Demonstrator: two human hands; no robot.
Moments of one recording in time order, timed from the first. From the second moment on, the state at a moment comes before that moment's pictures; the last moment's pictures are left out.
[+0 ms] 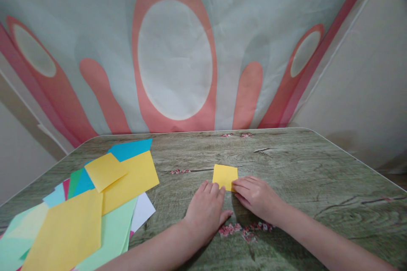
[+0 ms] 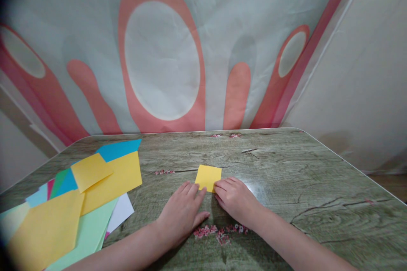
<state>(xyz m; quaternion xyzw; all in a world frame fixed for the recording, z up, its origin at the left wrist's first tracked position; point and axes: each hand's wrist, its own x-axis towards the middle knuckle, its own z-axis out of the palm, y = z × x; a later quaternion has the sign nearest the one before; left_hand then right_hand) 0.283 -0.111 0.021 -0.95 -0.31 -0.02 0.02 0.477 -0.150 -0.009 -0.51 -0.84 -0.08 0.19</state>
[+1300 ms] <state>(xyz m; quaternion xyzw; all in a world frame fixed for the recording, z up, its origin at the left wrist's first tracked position) 0.282 -0.111 0.023 -0.96 -0.28 -0.01 0.00 0.486 -0.134 -0.013 -0.54 -0.76 0.14 0.34</state>
